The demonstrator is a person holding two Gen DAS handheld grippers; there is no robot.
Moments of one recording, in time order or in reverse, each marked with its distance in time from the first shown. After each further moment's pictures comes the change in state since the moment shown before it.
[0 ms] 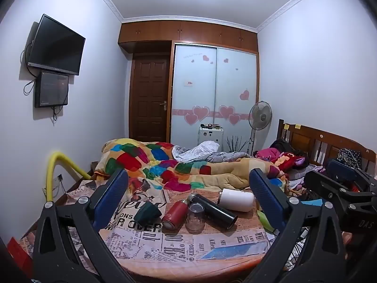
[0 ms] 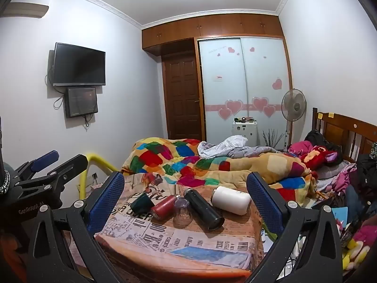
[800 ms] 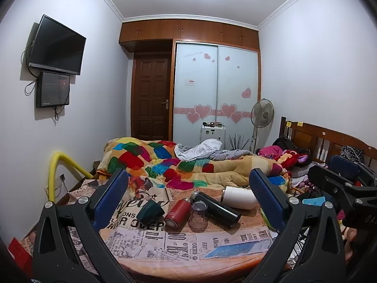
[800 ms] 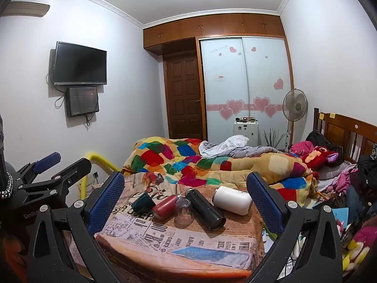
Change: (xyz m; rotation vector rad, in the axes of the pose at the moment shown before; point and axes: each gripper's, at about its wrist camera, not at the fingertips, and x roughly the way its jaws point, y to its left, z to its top) left arm 0.002 0.002 -0.004 0.009 0.011 0.012; right arm 0.001 0.001 -0.001 -0.004 0.004 -0.001
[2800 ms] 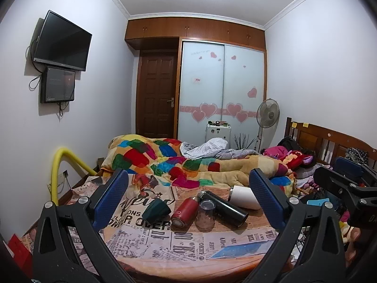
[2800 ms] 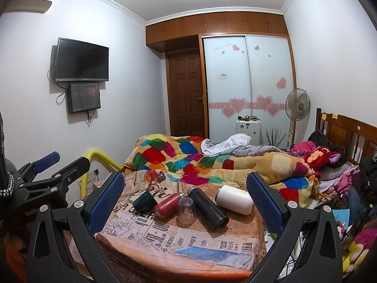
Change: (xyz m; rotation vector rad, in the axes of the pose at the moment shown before) left arm 0.015 0.017 -0.007 -0.011 0.015 0.027; right arm 0.012 0.006 -0.002 -0.005 0.028 -0.001
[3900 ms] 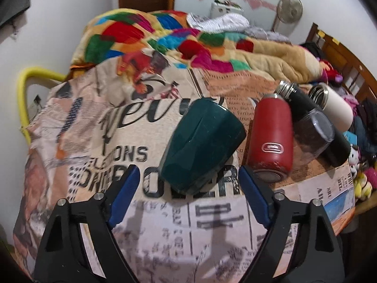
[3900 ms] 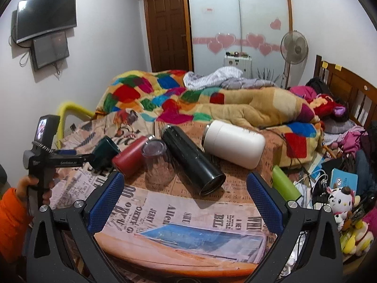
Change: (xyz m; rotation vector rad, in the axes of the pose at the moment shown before) left arm 0.335 0.133 -0.162 0.015 0.780 -0.085; right arm 0.151 -0.042 -0.076 0.044 0.398 -0.094
